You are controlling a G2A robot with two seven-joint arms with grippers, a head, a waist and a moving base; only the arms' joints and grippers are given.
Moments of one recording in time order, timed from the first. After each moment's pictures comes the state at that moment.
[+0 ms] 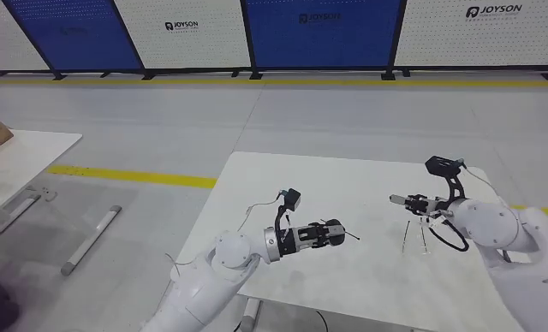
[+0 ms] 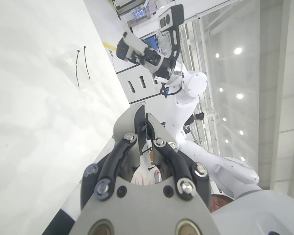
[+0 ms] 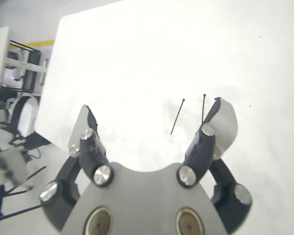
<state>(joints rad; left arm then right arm) 1.35 -1.19 -1.11 -1.65 -0.26 -0.18 -0.72 -0.94 -0.99 1.07 -1.56 -0.55 0.28 1.01</state>
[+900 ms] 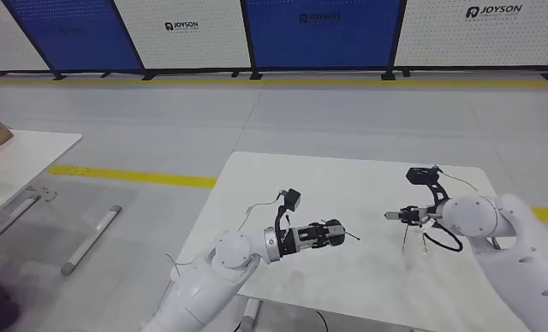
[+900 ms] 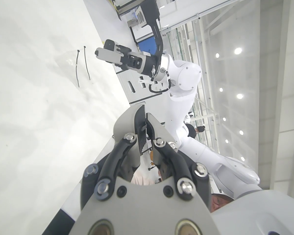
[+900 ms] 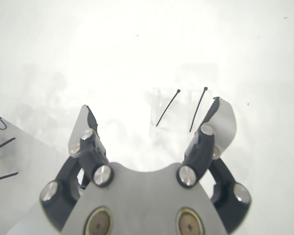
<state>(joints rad) 1.35 -1.19 -1.11 -1.65 -0.26 -0.18 -0.72 -0.84 -1.01 0.96 -1.43 -0.63 0.17 1.22</state>
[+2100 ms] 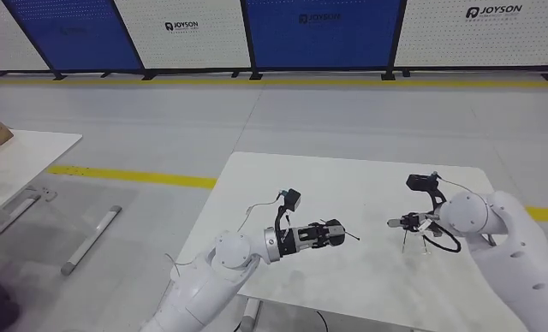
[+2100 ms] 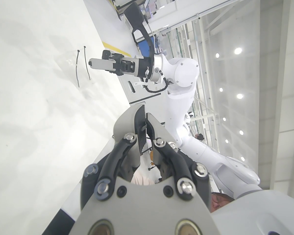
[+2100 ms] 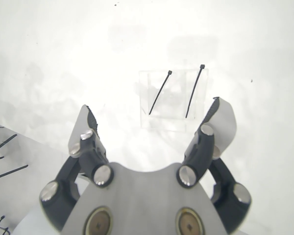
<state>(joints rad) 1.35 -1.19 -1.11 -1.65 -0.26 -0.18 -0.72 -0.81 -1.03 0.94 -1.38 -0.65 0.25 1.30</state>
